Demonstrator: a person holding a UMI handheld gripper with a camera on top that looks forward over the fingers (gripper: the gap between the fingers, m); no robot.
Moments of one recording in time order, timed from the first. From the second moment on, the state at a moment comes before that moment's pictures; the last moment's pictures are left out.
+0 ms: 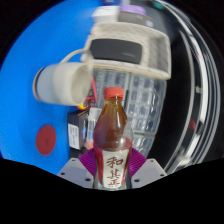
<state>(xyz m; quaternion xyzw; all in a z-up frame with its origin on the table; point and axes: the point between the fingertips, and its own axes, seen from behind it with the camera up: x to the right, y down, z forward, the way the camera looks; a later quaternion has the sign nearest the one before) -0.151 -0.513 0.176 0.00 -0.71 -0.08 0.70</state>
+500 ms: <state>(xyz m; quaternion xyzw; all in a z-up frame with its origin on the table) -0.169 -0.501 0.136 -0.49 -0.57 0.48 0.45</state>
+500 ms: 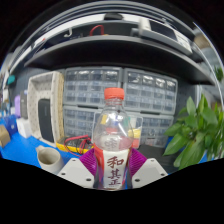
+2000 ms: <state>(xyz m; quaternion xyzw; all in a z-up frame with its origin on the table) 0.059 -0.599 0.125 -0.53 -0.54 0.51 0.42</state>
